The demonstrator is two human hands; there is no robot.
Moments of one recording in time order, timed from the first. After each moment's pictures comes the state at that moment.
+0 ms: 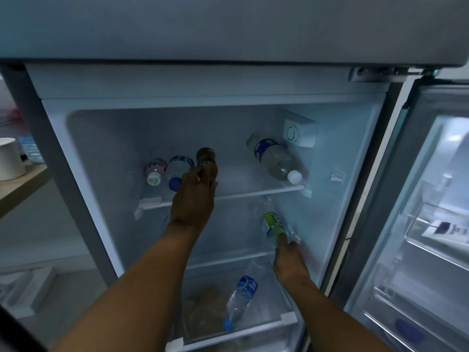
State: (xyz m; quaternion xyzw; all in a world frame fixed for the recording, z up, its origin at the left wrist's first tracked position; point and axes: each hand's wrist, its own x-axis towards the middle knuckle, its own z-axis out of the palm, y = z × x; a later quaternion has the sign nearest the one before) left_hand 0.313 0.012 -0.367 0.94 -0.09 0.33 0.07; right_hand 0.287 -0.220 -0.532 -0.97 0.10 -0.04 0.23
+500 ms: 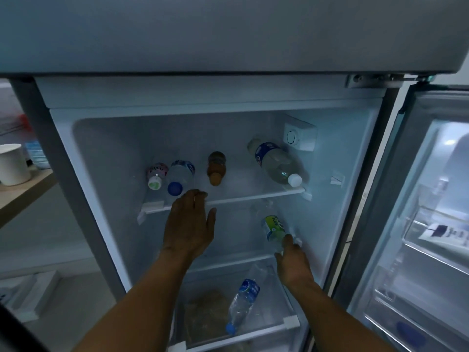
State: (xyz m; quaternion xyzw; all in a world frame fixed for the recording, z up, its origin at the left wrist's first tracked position) left_hand 0.277 0.024 -0.392 0.93 -0.09 0.33 0.15; right_hand 0.282 -0.226 -0.523 -0.95 0.09 -0.09 0.29
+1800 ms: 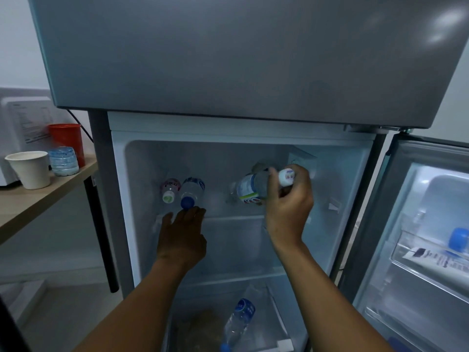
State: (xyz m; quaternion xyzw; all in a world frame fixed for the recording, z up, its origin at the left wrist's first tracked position) left_hand 0.263 0.059 -0.382 0.97 -0.06 0.24 0.07; right_hand 0.235 -0.138 -0.290 -0.65 -0.06 -0.59 0.47
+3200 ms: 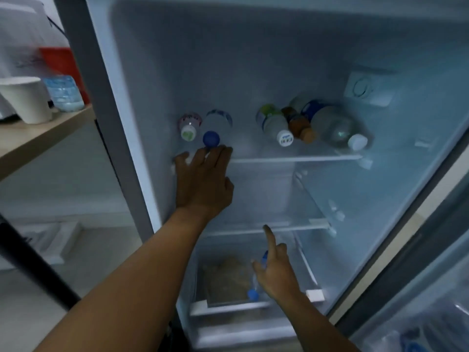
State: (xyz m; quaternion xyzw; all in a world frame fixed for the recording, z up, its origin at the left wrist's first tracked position) left_hand 0.288 0.070 -0.411 0.92 -0.08 0.39 0.00; right_hand 0.247 -0.117 -0.600 -0.93 0.00 -0.03 0.36
